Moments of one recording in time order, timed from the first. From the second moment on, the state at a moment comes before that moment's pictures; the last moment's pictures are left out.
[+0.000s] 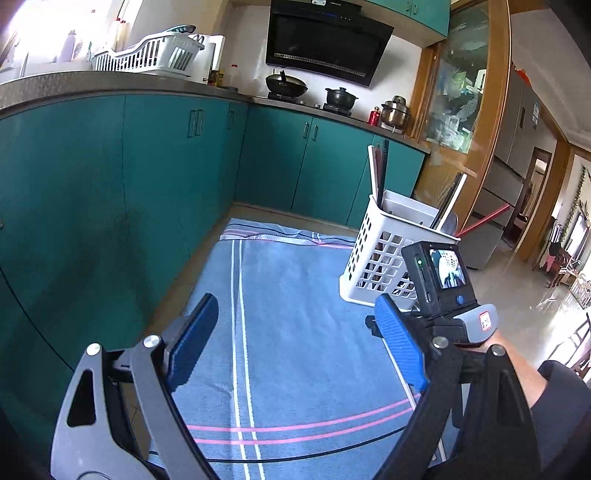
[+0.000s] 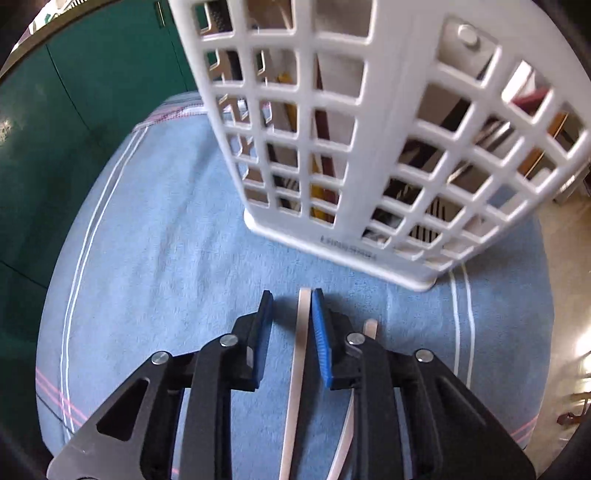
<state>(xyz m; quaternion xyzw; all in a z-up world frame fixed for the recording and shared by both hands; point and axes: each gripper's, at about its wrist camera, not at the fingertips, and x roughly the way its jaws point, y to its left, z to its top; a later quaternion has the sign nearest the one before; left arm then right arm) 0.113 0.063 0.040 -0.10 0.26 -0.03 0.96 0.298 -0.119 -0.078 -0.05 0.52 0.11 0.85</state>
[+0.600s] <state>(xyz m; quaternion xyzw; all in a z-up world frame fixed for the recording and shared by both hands) 0.133 0.020 0.018 -0.07 0.31 -0.06 0.95 0.169 -0.241 0.022 0.15 0.38 0.25 0.88</state>
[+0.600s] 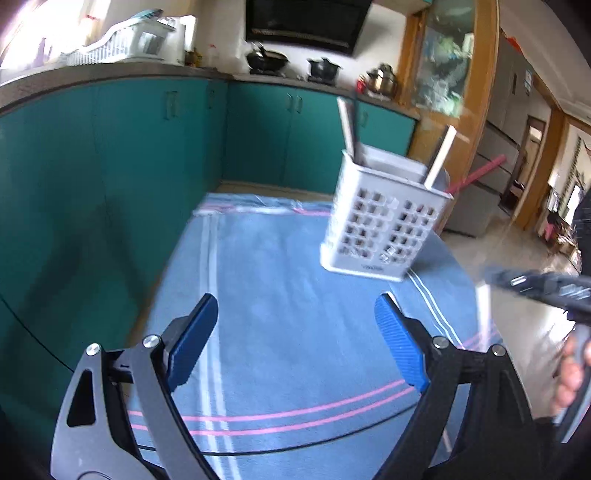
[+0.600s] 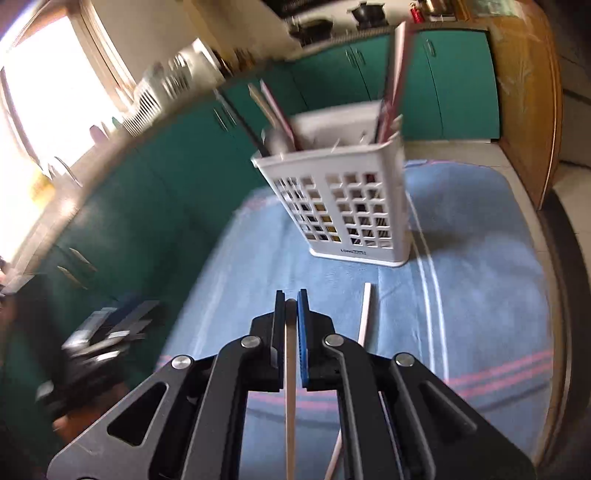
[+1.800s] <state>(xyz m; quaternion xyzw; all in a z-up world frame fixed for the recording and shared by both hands) 0.164 -0.085 0.056 -0.03 0.39 -0.08 0.91 0.155 -0.305 0.011 0.22 0.35 0.29 0.87</state>
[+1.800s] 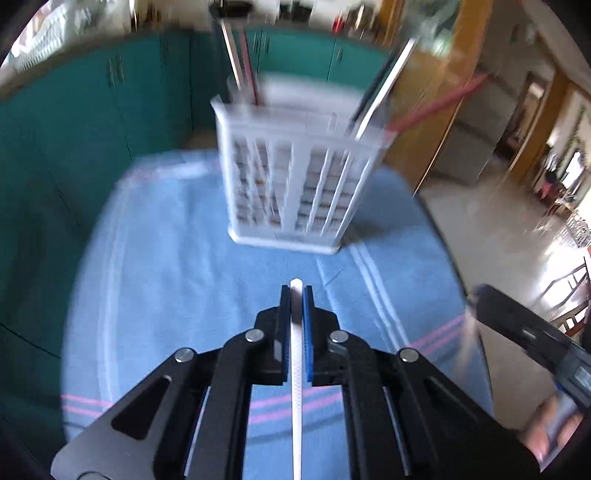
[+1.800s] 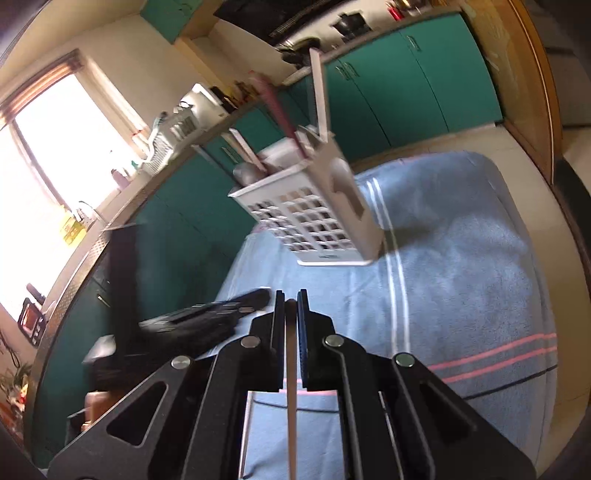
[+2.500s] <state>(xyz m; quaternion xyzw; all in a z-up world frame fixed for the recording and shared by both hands) 0.030 -0.023 0.189 -0.01 0.23 -0.10 0.97 0.052 -0.245 0.172 0.06 0.22 0.20 0.95</state>
